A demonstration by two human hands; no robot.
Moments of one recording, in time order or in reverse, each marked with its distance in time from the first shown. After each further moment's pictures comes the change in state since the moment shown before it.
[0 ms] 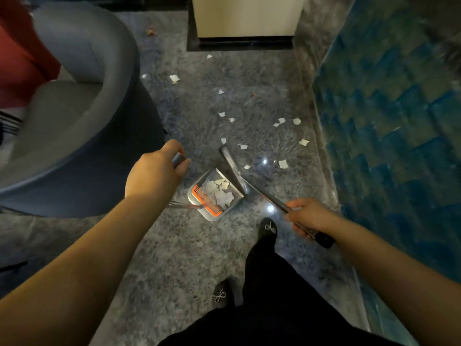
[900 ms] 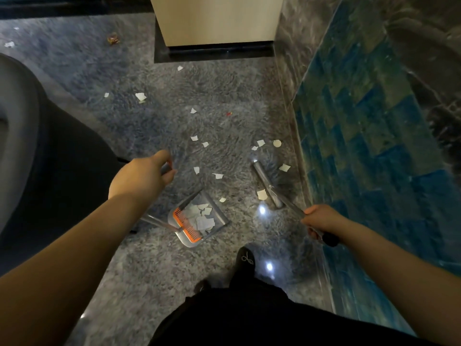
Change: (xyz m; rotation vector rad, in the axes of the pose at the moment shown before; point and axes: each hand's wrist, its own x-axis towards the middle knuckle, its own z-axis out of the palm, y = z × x) left_hand 0.285 0.118 0.080 0.198 -0.206 0.067; right_hand 0.209 -0.060 -0.252 -0.145 0.093 0.179
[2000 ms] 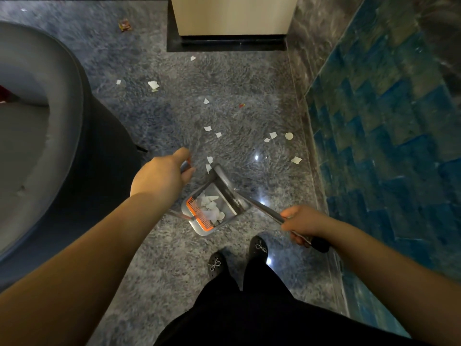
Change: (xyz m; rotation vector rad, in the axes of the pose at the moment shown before) left_hand -0.053 -0.069 -0.004 -0.087 0.000 0.036; right_hand -0.080 -0.065 0.120 -0.017 -0.193 -0.091
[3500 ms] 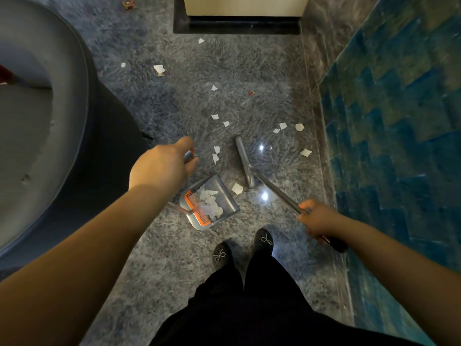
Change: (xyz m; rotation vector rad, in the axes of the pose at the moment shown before) left_hand 0.009 -0.021 -0.005 0.098 0.035 0.025; right_hand 0.022 0.001 -0.001 -0.134 0.041 0.056
